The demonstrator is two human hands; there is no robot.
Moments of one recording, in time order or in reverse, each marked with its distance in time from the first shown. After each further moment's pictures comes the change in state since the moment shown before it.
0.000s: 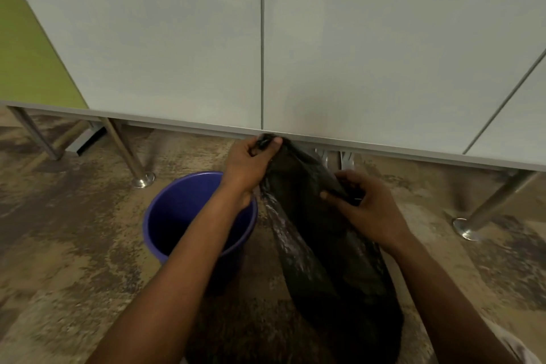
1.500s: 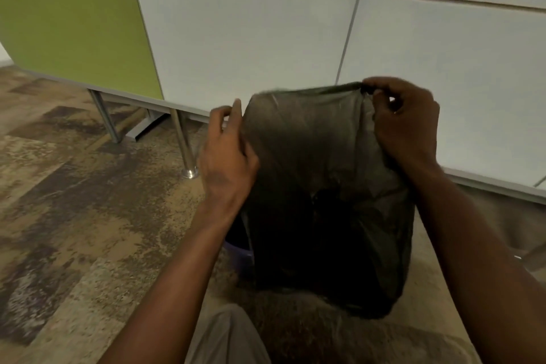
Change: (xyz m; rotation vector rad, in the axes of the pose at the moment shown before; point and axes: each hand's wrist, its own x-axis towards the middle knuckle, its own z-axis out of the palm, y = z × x) left_hand -0.056 0.049 -0.156 0.889 0.557 0.689; right_hand 0.088 -0.166 0.051 -0.065 0.442 -0.229
